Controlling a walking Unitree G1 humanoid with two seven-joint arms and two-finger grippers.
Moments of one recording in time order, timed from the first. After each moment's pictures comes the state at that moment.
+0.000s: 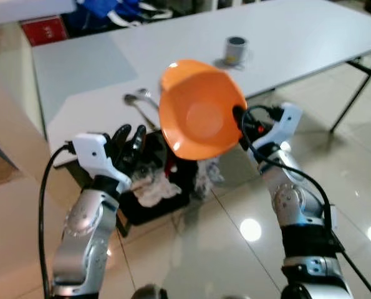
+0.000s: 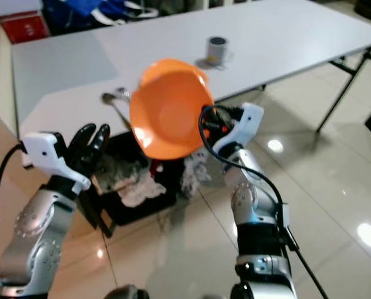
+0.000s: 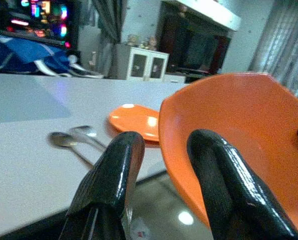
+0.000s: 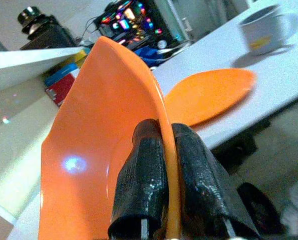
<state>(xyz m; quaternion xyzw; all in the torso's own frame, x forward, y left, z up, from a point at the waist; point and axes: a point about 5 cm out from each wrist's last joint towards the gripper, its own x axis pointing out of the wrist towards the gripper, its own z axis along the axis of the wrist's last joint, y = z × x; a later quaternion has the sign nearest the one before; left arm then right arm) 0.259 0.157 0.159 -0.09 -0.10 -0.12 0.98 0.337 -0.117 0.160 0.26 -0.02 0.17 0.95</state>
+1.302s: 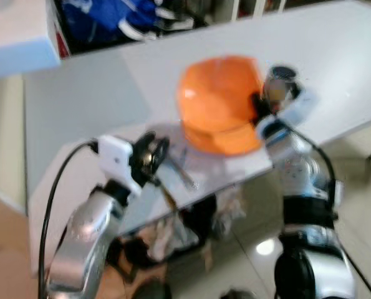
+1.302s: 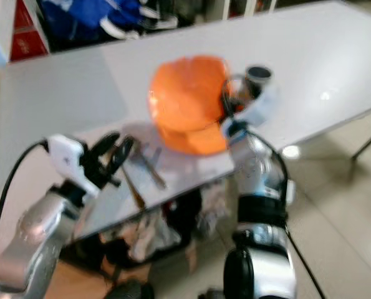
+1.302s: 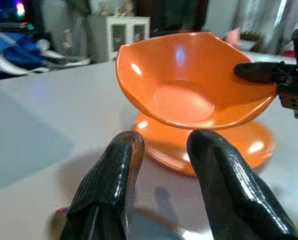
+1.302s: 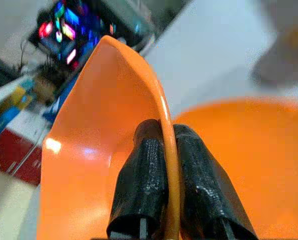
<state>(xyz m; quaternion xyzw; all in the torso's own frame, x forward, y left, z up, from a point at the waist) 0.249 0.132 0.158 -0.01 -0.07 -0.23 0.97 0.366 -0.141 0.179 0.38 0.04 0.04 0.92</state>
